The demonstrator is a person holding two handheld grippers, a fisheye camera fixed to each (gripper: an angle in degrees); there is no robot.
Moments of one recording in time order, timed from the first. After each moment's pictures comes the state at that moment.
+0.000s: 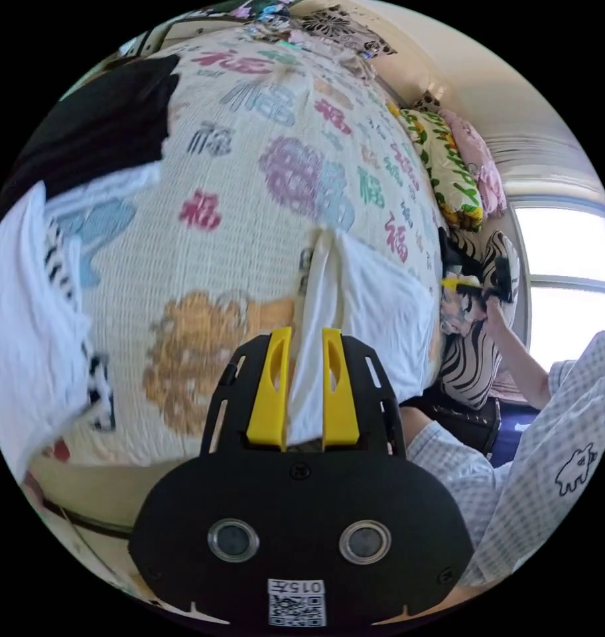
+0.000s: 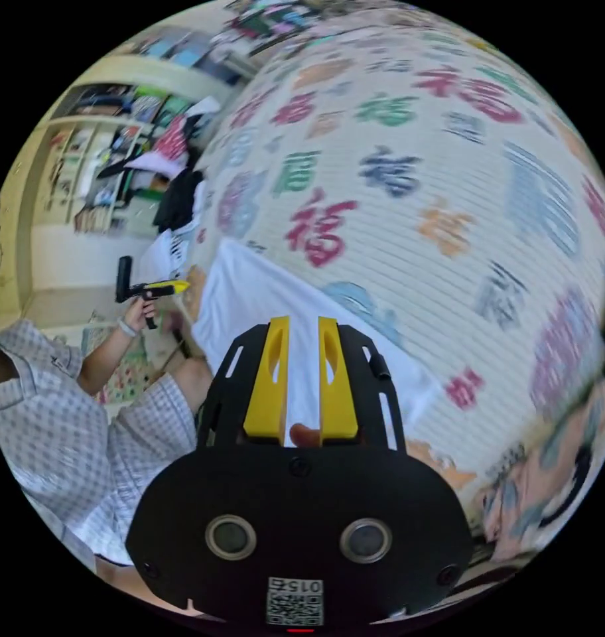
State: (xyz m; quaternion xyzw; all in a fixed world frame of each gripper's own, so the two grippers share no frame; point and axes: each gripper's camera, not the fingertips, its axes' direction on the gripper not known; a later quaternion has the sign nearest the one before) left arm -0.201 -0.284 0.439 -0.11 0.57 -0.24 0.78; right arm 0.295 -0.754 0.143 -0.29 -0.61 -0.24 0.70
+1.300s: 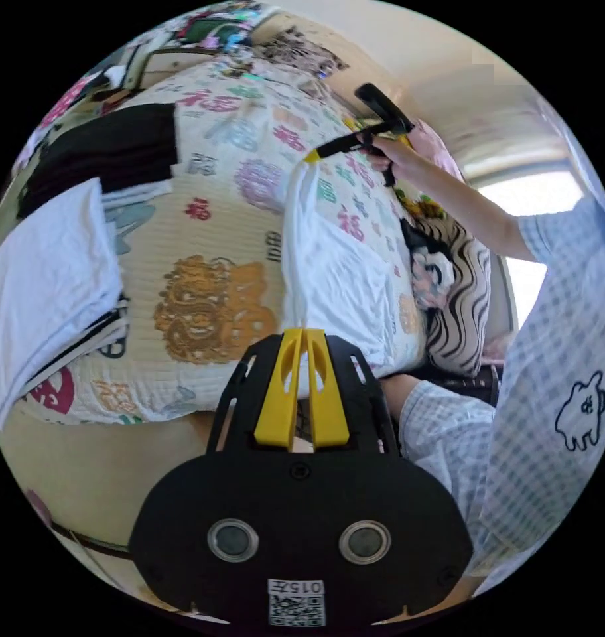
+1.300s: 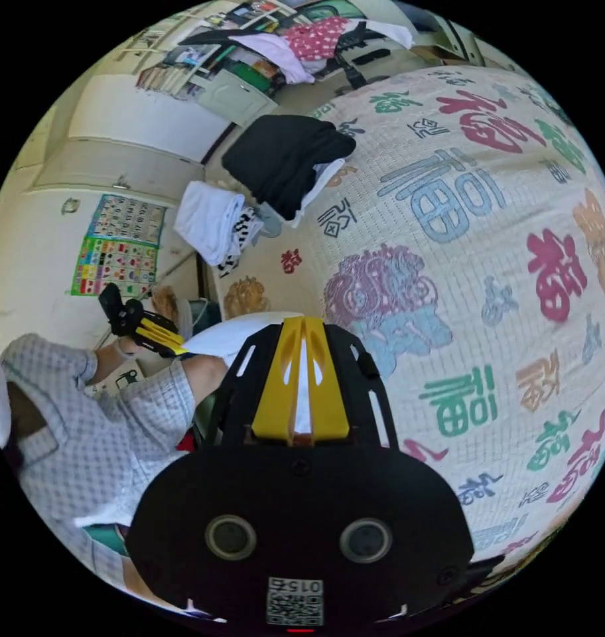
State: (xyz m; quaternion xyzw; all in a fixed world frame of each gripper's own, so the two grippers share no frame) left arm -0.144 -0.233 0.305 0.01 0.58 -0.18 0.79; right arm 0.079 -0.874 0.015 -0.23 -0.61 -0.49 0.58
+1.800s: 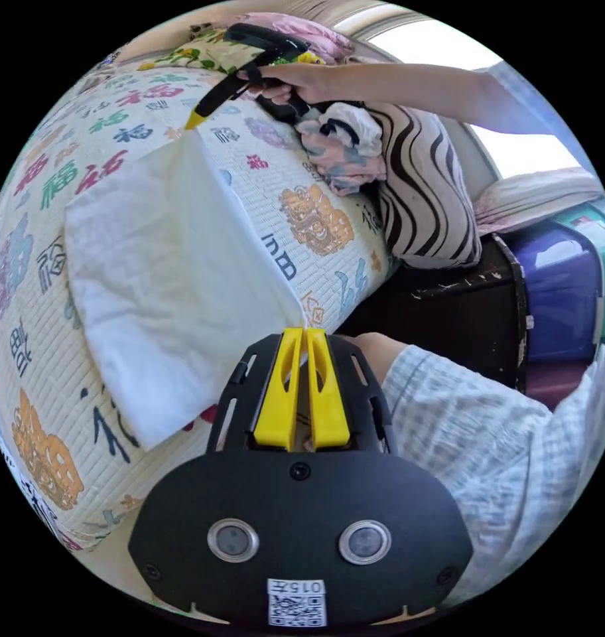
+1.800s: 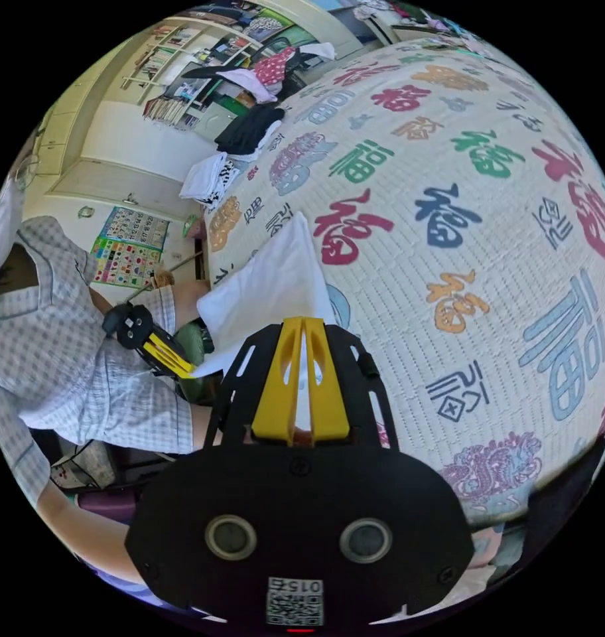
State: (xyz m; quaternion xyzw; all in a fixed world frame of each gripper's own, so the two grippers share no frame) left arm 0.167 -0.396 0.192 0.00 0.59 0.09 0.81; right arm 0.352 -0.808 0.198 -0.22 -0.64 -0.41 0.61
